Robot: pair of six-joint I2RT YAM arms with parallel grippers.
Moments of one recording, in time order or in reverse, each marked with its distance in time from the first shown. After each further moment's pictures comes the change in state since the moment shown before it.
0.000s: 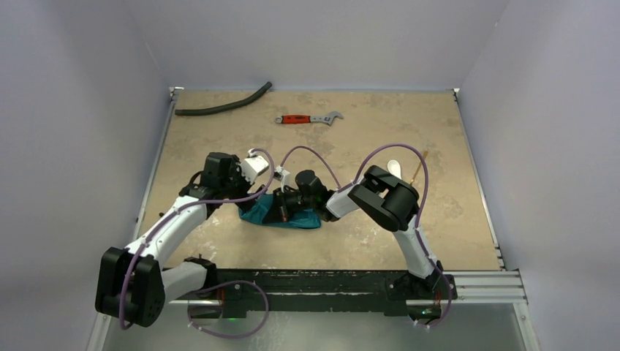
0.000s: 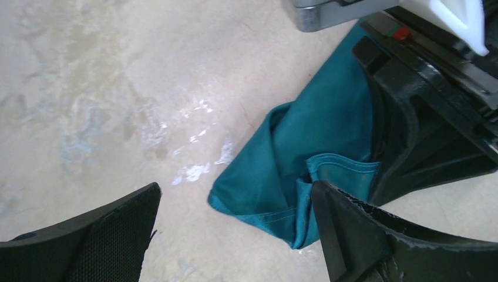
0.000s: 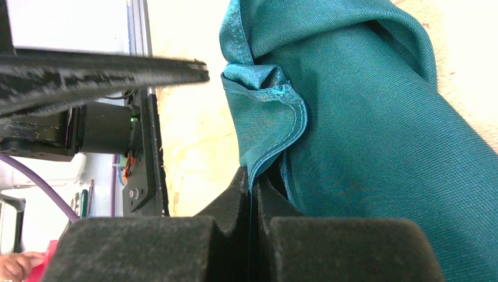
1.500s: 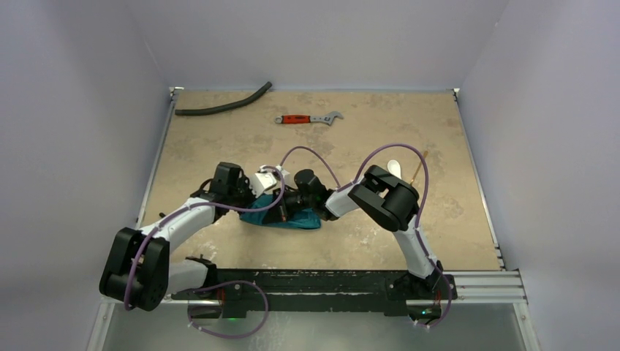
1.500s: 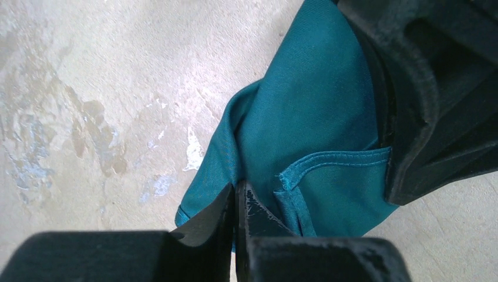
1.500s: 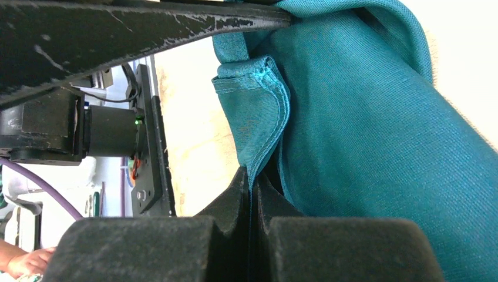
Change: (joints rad) left arm -0.039 0.120 -0.115 0.124 0.001 0.158; right arm 0.000 0.000 0.013 -0.038 -0.002 0.034
